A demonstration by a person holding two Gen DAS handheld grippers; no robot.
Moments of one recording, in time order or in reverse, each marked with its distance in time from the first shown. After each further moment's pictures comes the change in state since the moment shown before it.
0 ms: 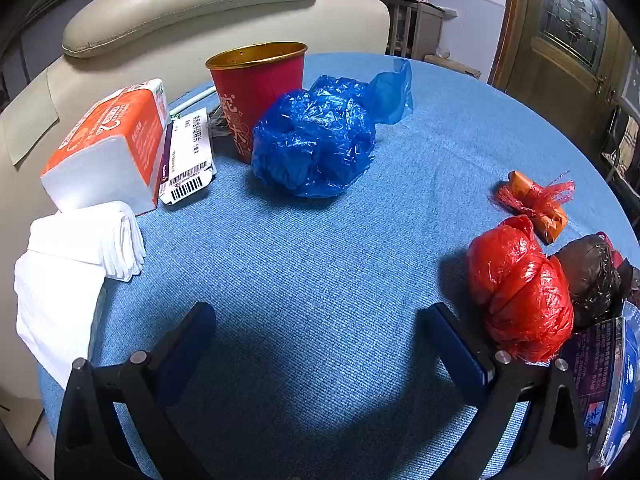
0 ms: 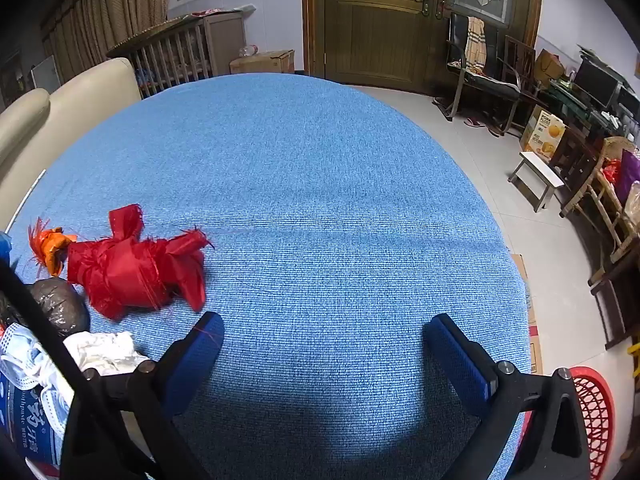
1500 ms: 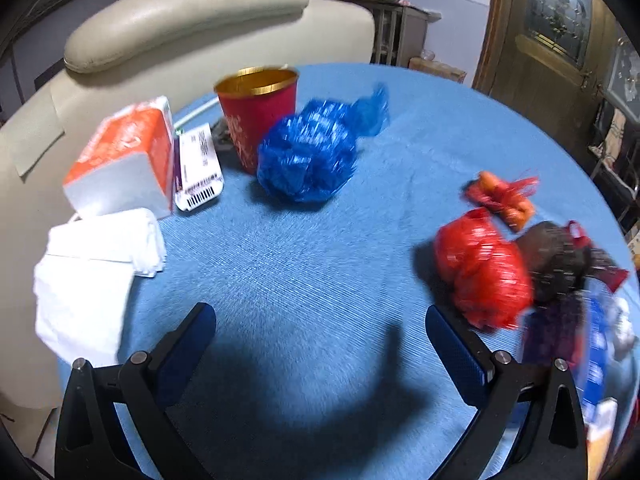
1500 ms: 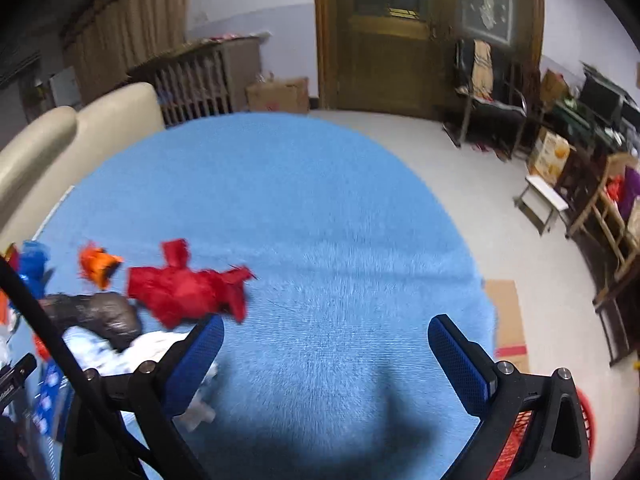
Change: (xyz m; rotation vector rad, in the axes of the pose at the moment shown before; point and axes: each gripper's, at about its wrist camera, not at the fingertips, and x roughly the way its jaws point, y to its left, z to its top) left arm -0.042 0.002 -0.004 0.036 -0.029 -0.042; right arm -0.059 -0.005 0.007 -0.025 -0.110 0.052
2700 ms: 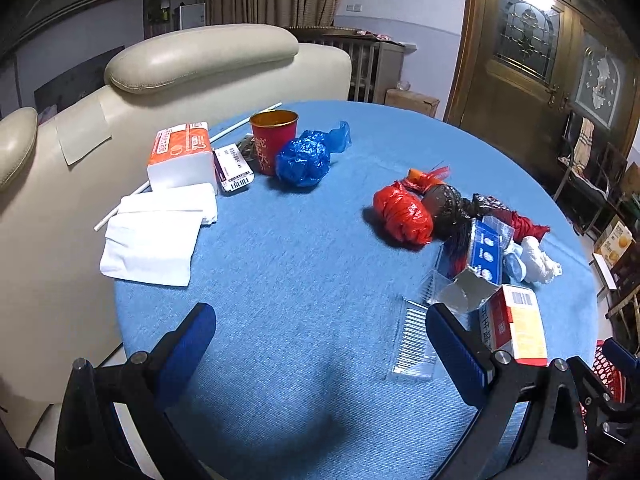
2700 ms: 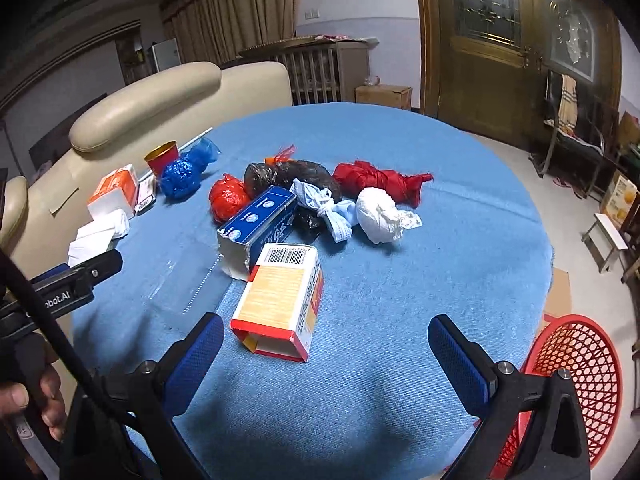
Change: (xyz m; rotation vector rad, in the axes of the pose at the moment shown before) left arm -0.123 0.008 -0.077 0.019 -0.119 -0.061; right arm -0.131 0.078 -0.127 -0.199 -0.022 0.288
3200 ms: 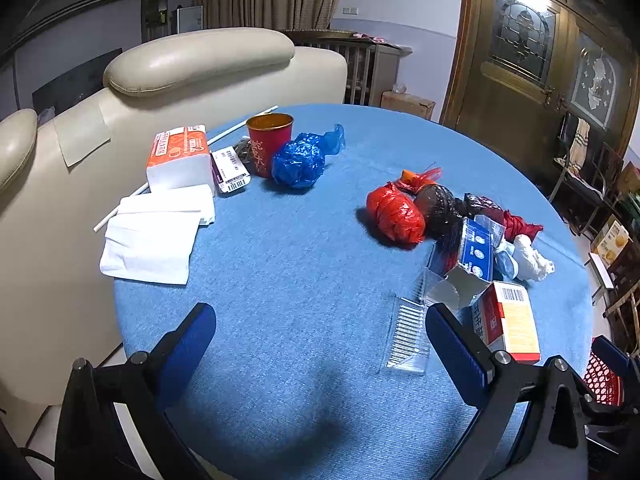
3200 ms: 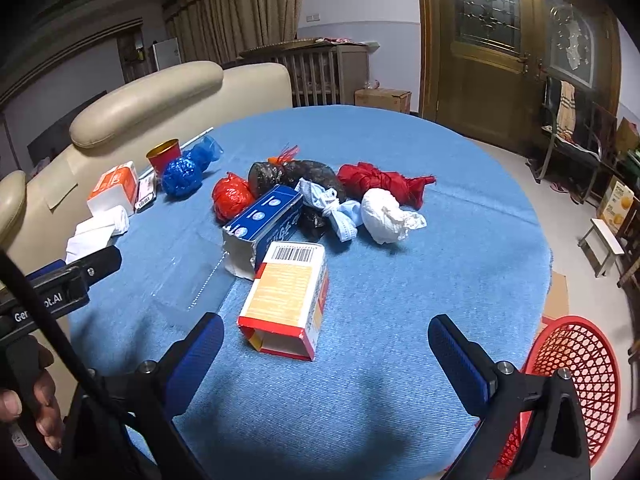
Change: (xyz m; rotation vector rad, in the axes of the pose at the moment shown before) left arm -0.005 -0.002 -0.004 -0.001 -0.008 -0.006; right arm 0.002 0.009 -0.002 -0.018 -0.005 -0.011
